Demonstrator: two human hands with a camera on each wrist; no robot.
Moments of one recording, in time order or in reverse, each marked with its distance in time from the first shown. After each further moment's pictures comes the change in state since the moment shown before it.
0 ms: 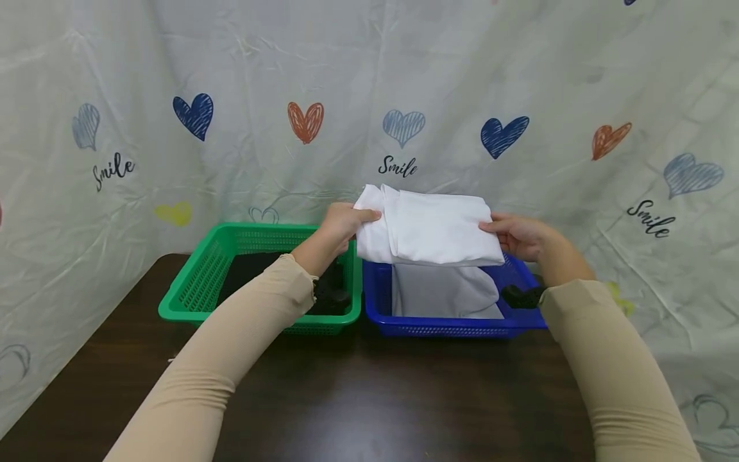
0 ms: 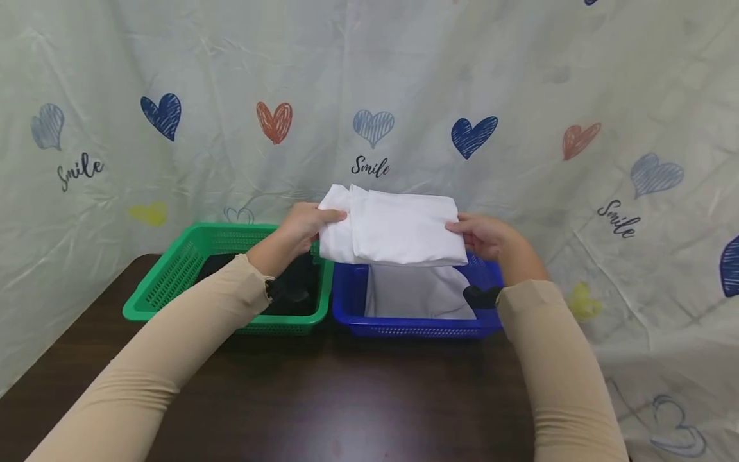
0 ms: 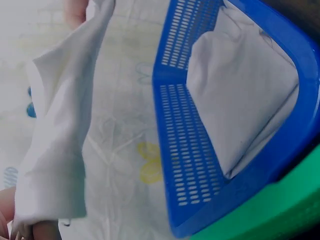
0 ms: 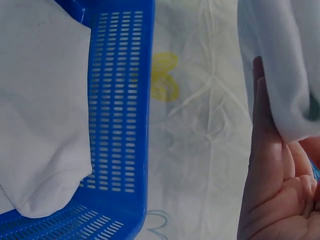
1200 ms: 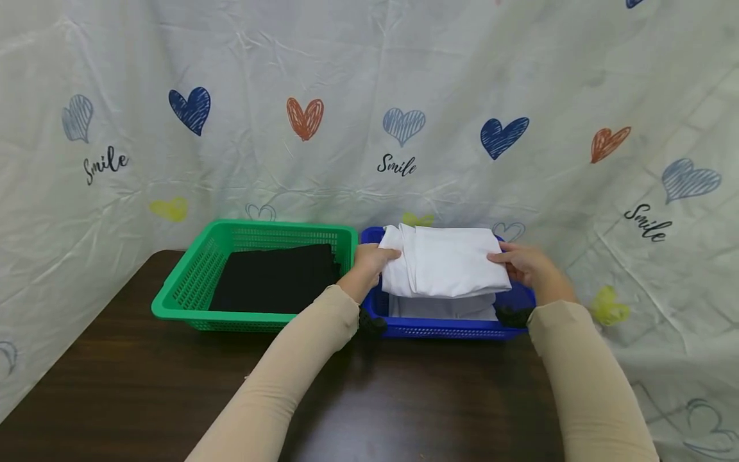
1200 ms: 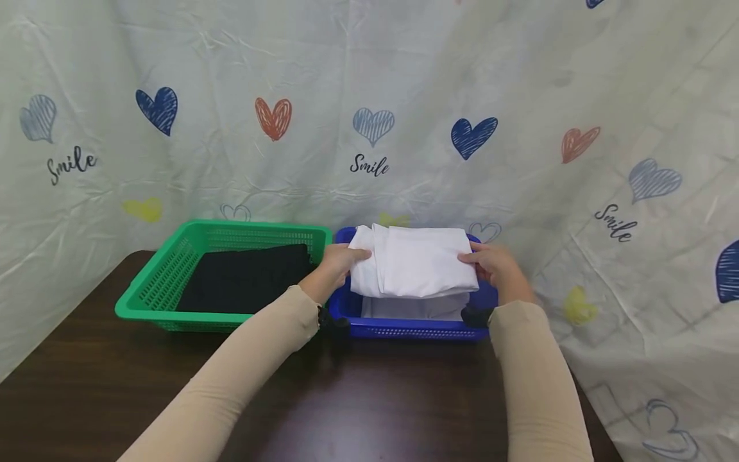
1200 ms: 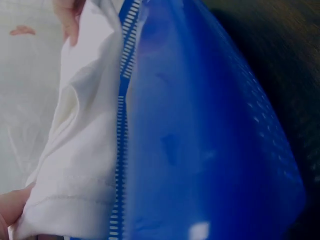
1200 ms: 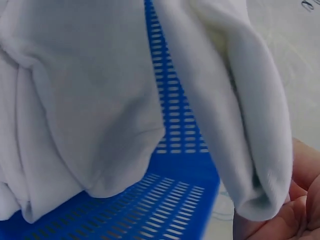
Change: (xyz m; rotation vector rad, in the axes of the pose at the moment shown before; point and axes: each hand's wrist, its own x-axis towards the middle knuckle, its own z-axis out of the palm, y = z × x) left_hand 0.035 -0.086 0.064 -0.049 0.049 -0.074; right_hand 0.021 0.068 -0.022 -0.018 0.257 0.059
